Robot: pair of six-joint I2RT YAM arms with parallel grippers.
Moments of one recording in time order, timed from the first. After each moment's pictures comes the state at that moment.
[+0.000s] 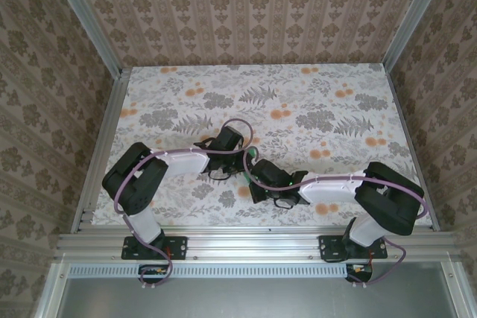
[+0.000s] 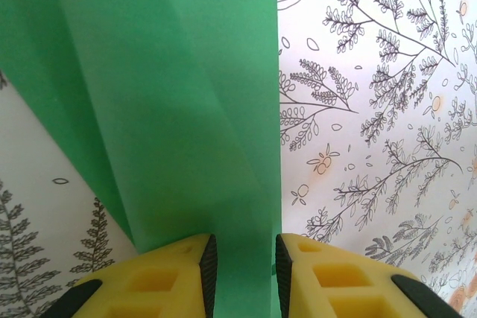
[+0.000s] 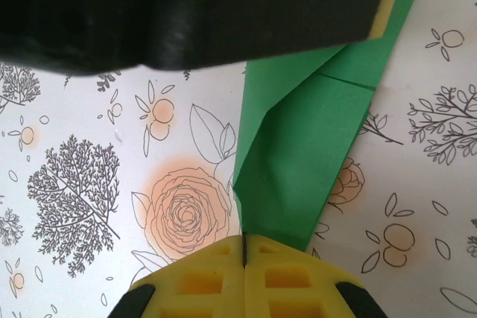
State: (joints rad) left arm -0.79 1.73 0.87 -0.11 0.27 -0.87; right arm 0.95 1.54 0.64 -0.02 0.04 0.62
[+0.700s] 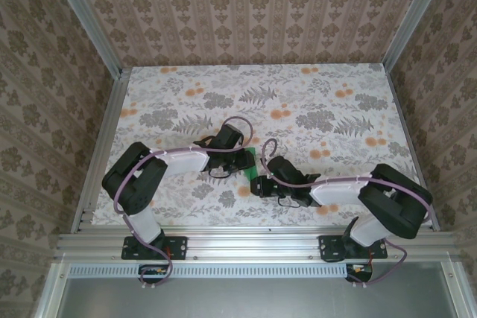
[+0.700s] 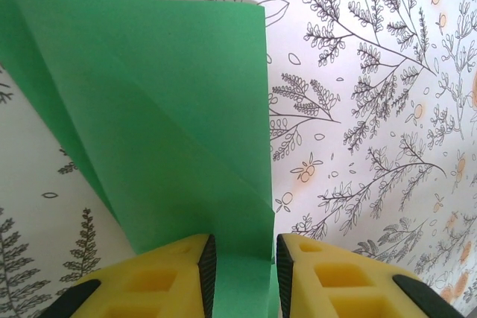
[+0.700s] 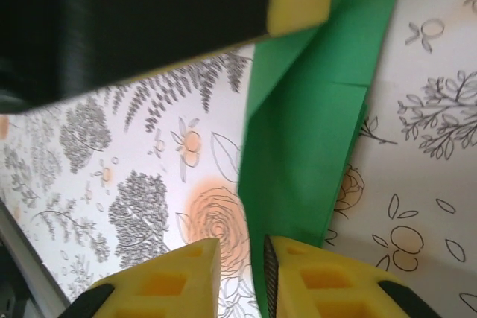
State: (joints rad) left arm -0.78 1.73 0.89 -0.12 0.28 -0.87; right arm 0.85 1.47 0.50 0.23 -0.13 0.78
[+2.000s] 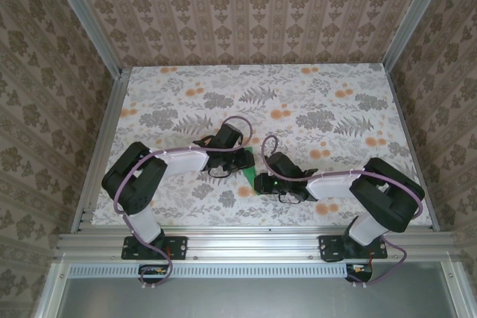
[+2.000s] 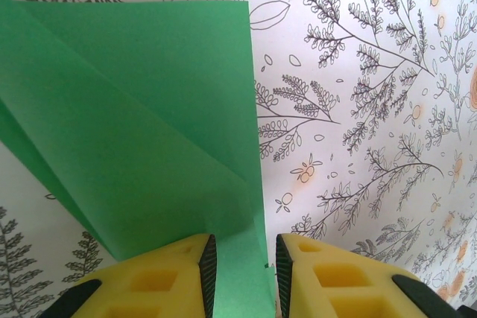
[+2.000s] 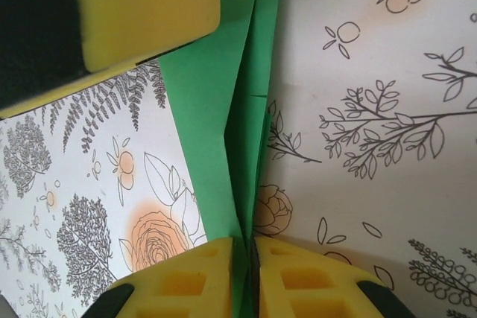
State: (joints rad) left arm -0.78 1.73 0.89 -0.12 0.29 -0.87; right arm 0.80 1.56 0.53 0.18 -0.16 0.80
